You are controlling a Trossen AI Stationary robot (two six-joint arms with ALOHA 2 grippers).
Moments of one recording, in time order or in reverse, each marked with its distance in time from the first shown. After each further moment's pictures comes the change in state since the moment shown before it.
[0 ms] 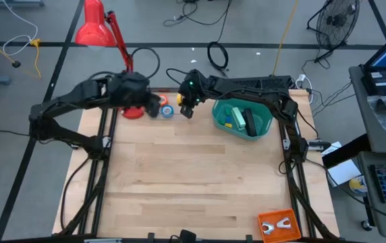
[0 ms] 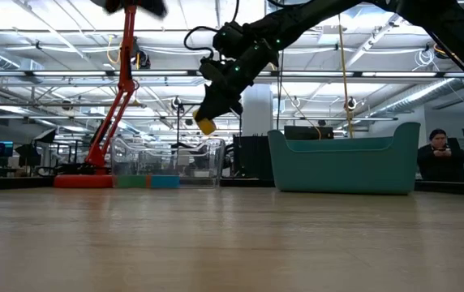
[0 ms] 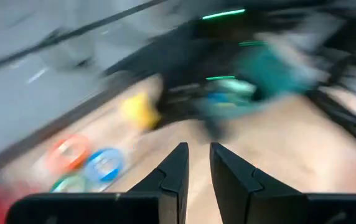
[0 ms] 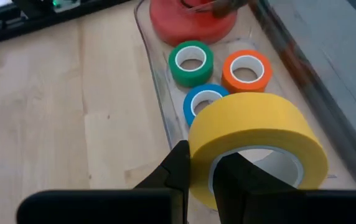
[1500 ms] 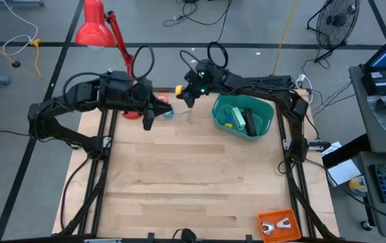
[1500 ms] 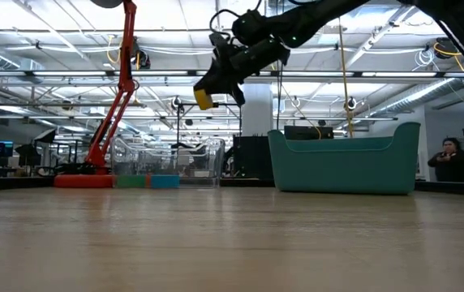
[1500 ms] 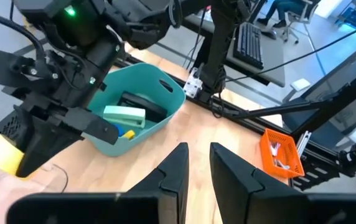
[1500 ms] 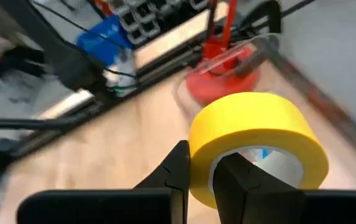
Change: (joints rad) left arm -0.085 -0.002 0.046 0.211 0.265 0.143; right arm -0.062 -0.121 -0.134 0.276 -0.228 0.303
